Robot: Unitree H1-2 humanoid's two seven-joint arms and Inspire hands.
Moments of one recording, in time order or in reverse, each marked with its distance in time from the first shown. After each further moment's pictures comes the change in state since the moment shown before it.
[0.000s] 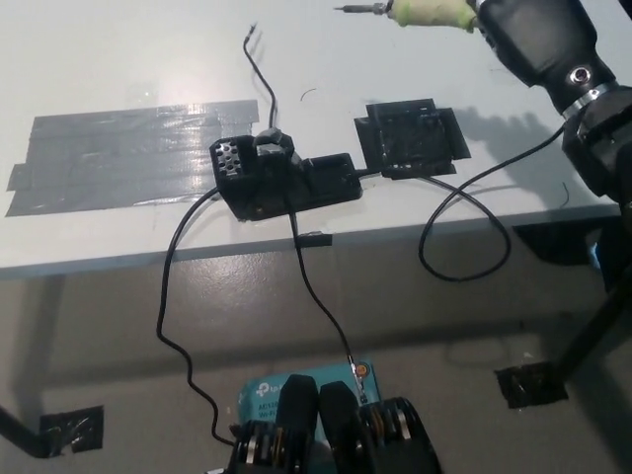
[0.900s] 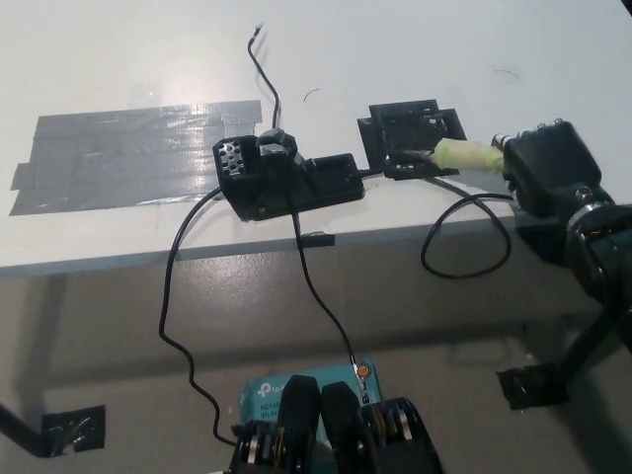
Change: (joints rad) left_arm -0.001 0.000 0.006 0.000 0.018 0.000 -0.030; right_arm 0.266 0.039 -0.071 -0.105 0.123 0.122 0.409
